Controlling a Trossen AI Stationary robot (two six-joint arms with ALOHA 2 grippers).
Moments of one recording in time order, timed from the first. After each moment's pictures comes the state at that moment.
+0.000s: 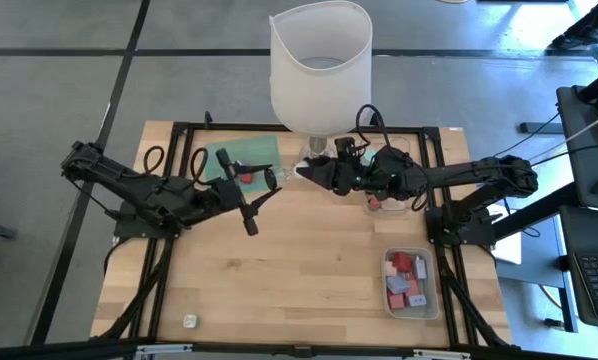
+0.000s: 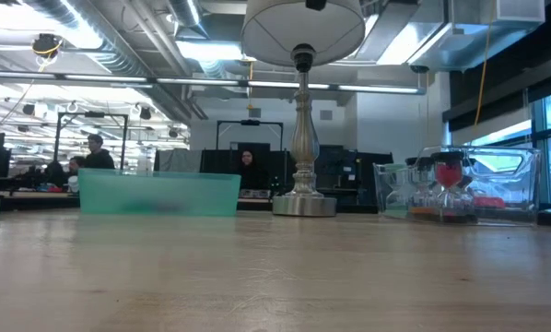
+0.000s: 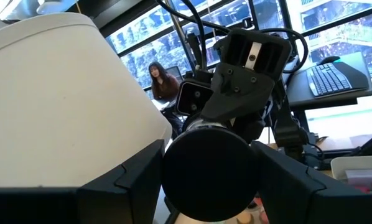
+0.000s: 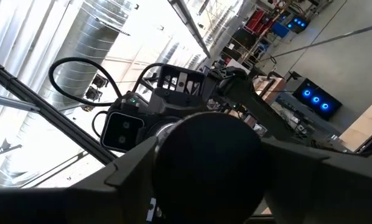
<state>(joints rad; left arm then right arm) -0.40 1.19 1.17 0.10 -0.87 0.40 0.03 1.46 1.07 0.66 0.01 0.99</state>
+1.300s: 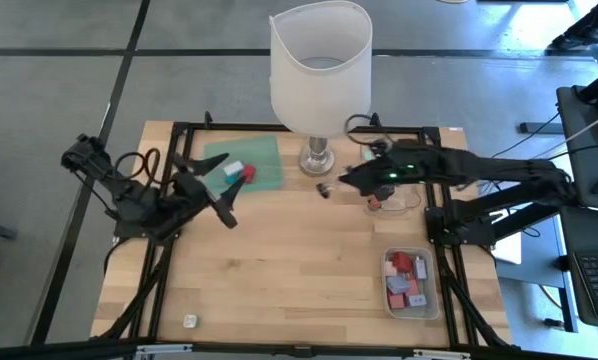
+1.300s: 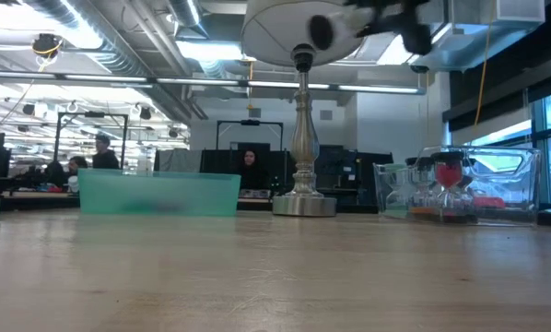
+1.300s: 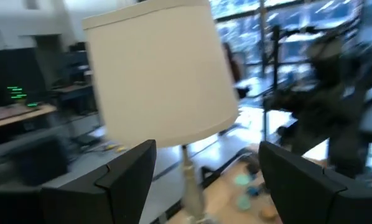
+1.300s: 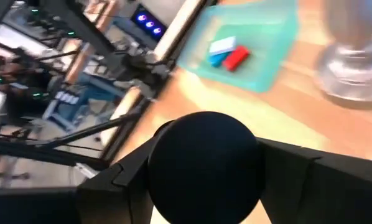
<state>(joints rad) -0.62 1.12 1.17 0.15 -1.42 0.27 -0.04 1.12 1.07 -0.45 0.07 0.94</state>
